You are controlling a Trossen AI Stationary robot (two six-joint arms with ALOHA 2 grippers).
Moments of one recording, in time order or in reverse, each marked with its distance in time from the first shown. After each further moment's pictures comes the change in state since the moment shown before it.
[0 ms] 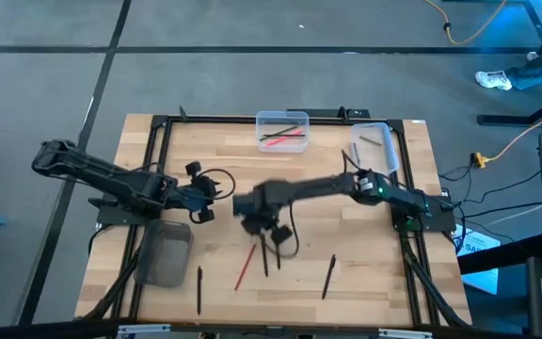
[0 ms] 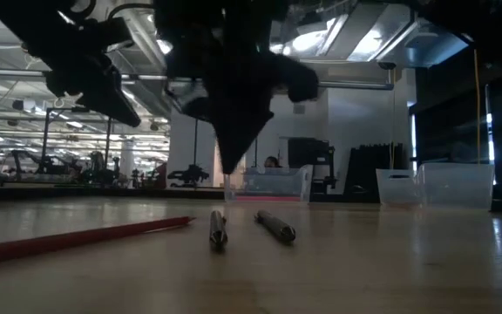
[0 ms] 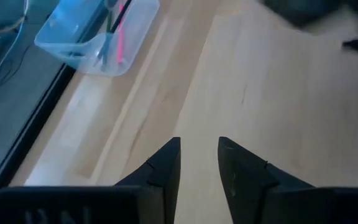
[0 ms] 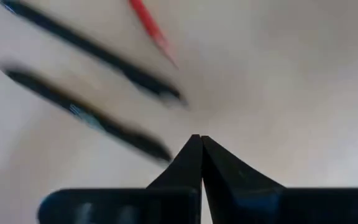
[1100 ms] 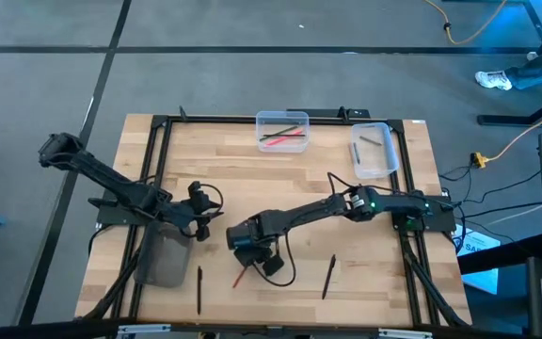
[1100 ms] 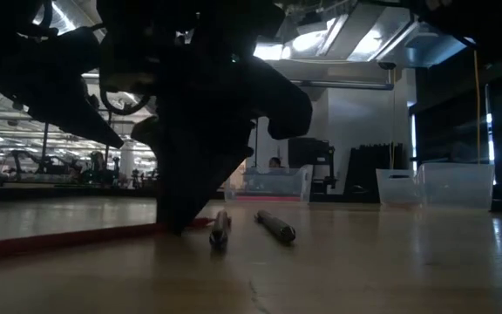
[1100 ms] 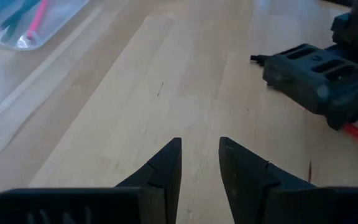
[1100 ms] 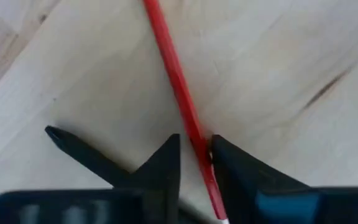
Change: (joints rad) left arm -0.190 0.000 -0.230 0.367 0.053 -0.275; right arm 0.120 0.150 0.010 0.204 -0.063 0.100
